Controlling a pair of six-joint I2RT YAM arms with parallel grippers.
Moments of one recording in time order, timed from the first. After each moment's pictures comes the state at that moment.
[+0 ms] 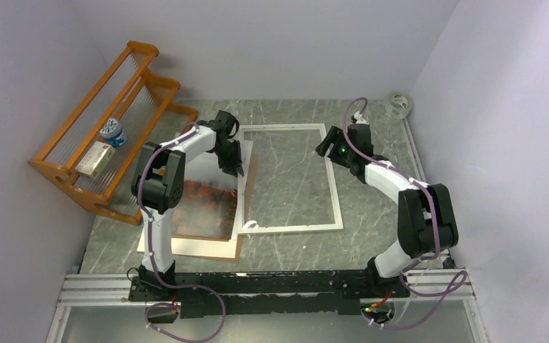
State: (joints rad) left arm -0.35 2.11 1.55 -0.71 0.21 -0.47; right arm 0.20 1.58 0.90 0.08 -0.12 0.58
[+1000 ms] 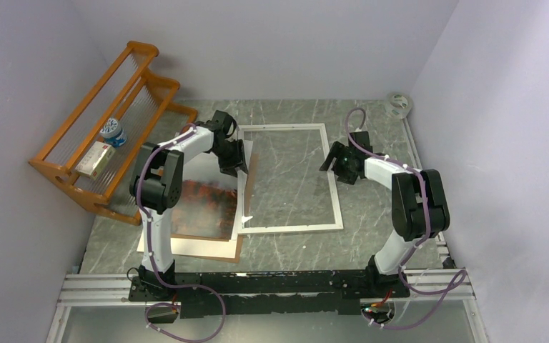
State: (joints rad) left arm -0.34 2.09 1.53 -0.67 0.29 -0.47; right arm 0.13 1.70 0.94 -0.18 -0.12 0.60
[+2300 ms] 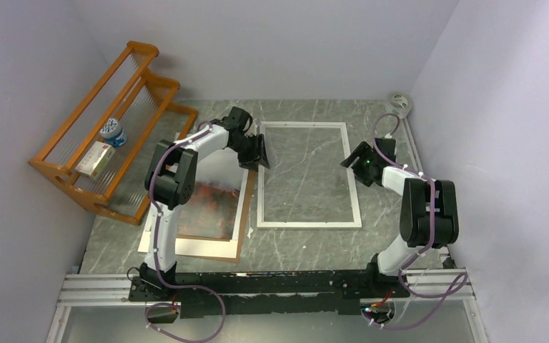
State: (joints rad) left arm -0.41 2.19 1.67 -0.58 0.46 -0.46; right arm -0.05 1.63 0.80 0.01 -0.17 0.69
